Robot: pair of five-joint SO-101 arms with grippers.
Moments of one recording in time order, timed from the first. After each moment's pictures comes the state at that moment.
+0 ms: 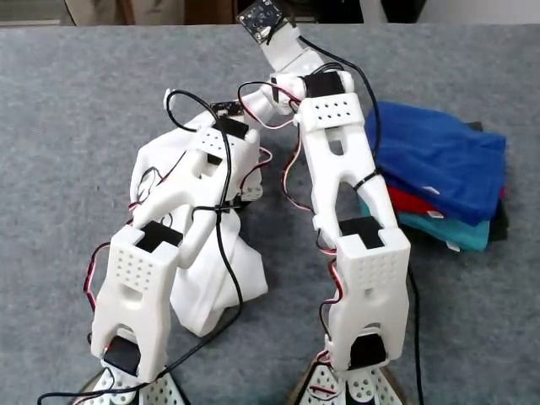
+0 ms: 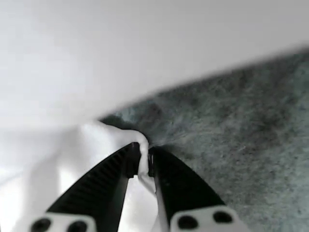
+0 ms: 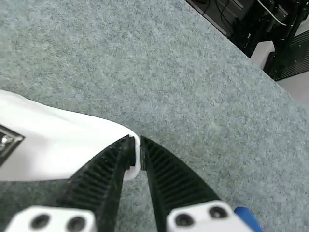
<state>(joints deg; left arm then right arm) 19.5 35.6 -19.1 81.1 21.7 -14.9 32.8 -31.7 54.5 21.3</state>
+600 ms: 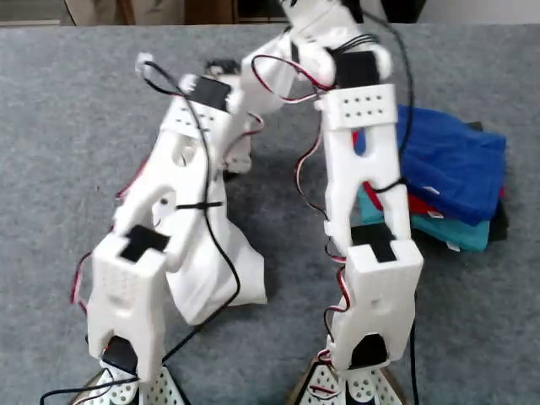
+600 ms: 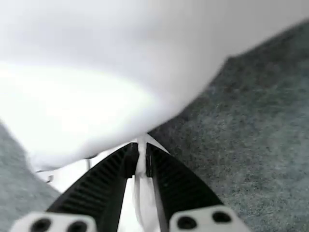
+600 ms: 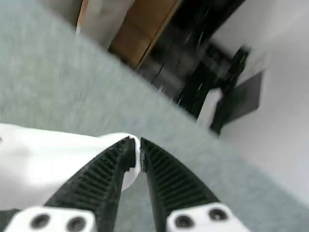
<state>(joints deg) 16.3 24.3 -37.7 100.1 8.7 -12.7 25.7 -55.3 67.6 21.3</state>
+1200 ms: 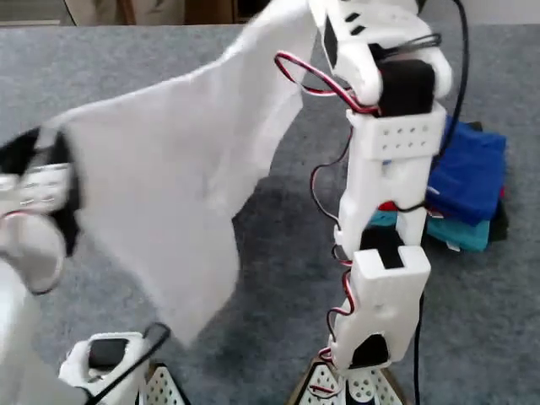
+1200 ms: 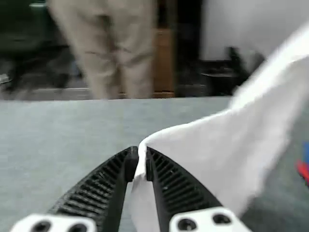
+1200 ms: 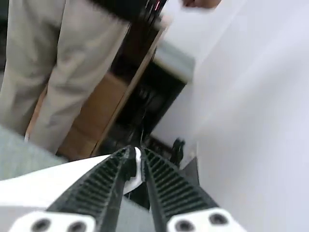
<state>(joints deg) -13.8 -38.2 -33.8 100.2 -12.9 -10.6 22.9 -77.8 69.1 19.9</state>
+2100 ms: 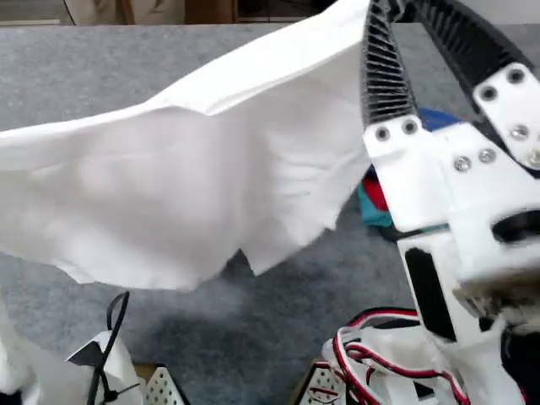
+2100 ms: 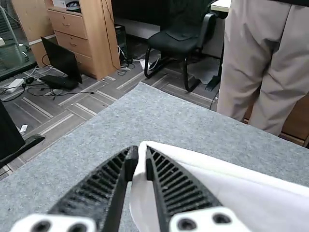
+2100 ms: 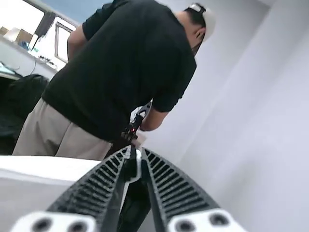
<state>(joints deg) -44.1 -39.2 -33.6 96.4 -12.9 -19.3 -11.7 -80.9 82.0 21.9</state>
